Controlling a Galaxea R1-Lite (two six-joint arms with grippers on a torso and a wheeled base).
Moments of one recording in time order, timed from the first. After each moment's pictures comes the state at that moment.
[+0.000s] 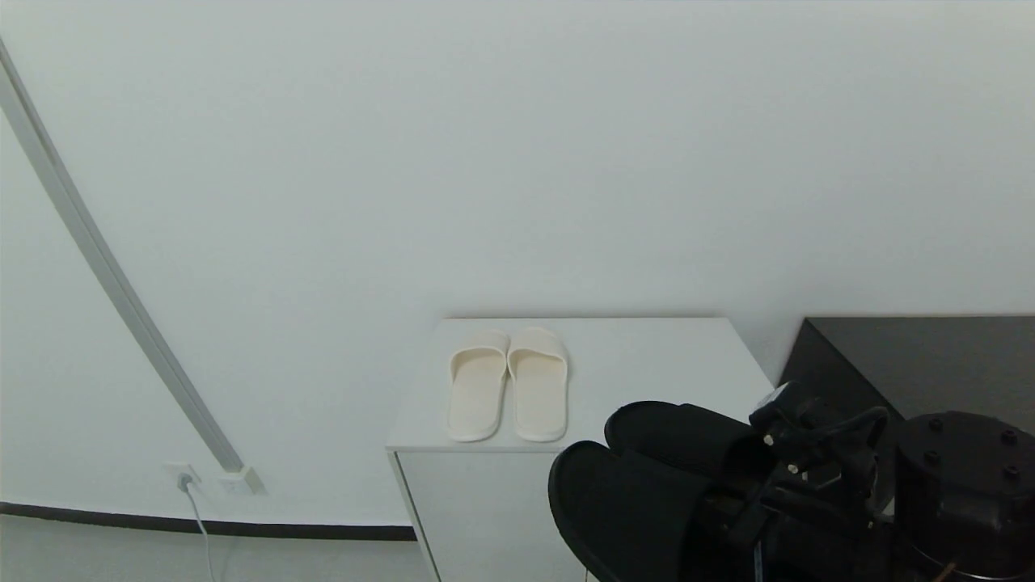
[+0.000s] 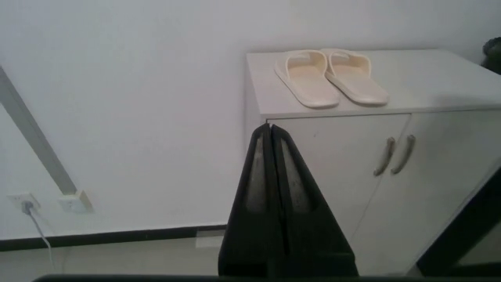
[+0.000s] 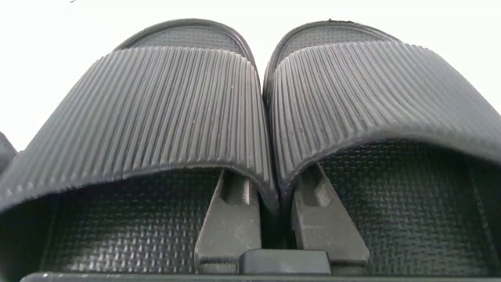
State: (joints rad) left arm 0.00 0.00 0.00 0.00 -0.05 -0.01; right arm 0.83 1.56 -0.37 -0.90 -0.05 0.12
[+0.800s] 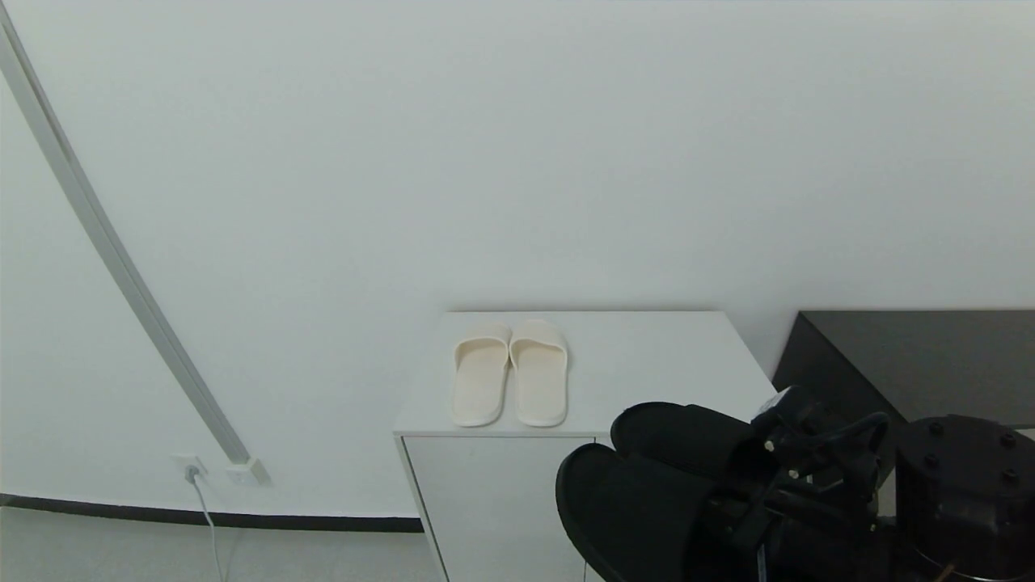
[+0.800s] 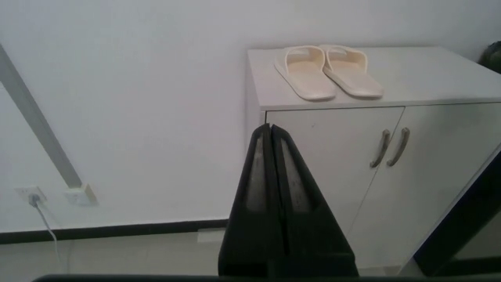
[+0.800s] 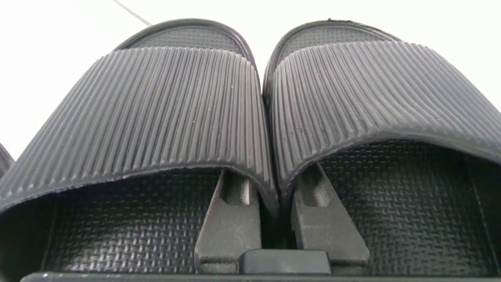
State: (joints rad) left arm 0.00 0.00 0.00 0.00 -0.05 -0.01; right arm 0.83 1.56 -0.35 -0.91 -0.05 0.10
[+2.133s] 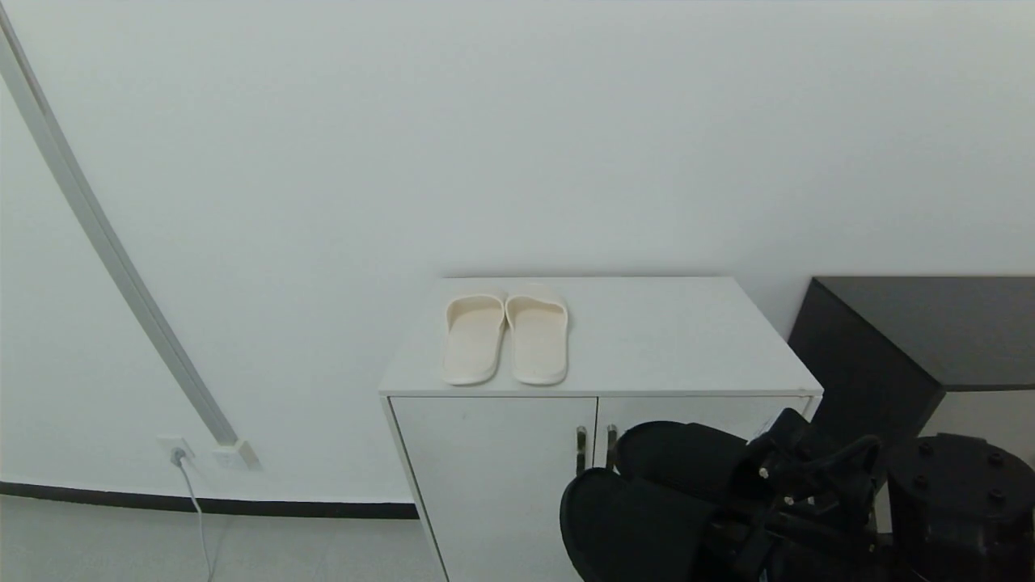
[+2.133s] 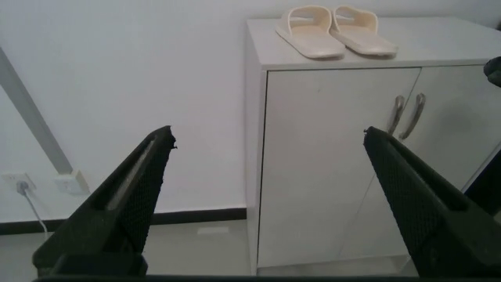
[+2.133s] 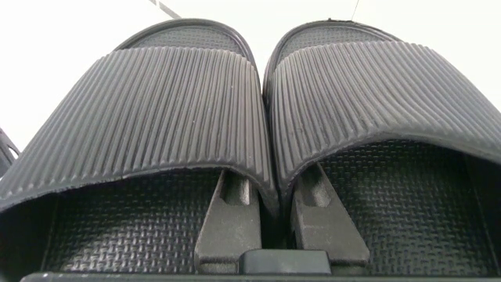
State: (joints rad) left arm 0.00 0.00 0.00 0.00 -0.05 0.00; right arm 0.84 1.57 -0.31 -0.91 -0.05 0.08
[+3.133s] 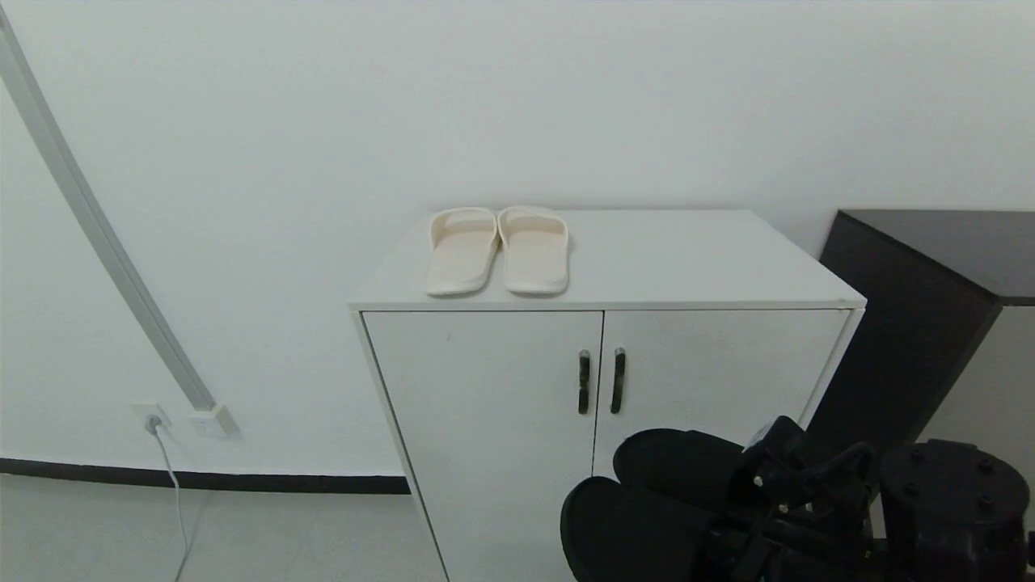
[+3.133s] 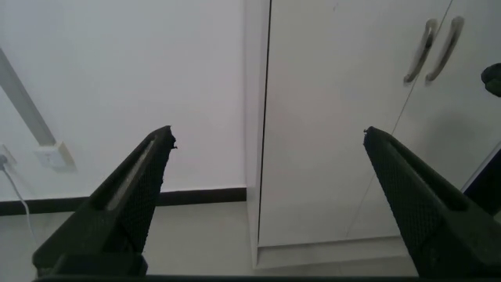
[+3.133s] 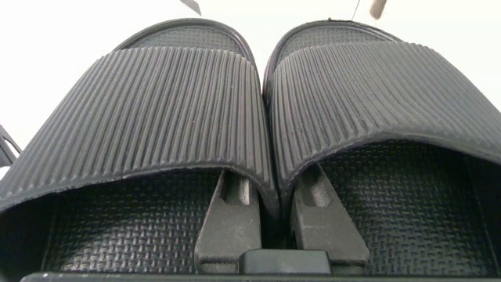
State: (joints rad) left arm 0.00 0.00 0.00 0.00 -0.05 0.00; right arm 0.85 1.58 -0.30 -0.91 -0.05 0.08
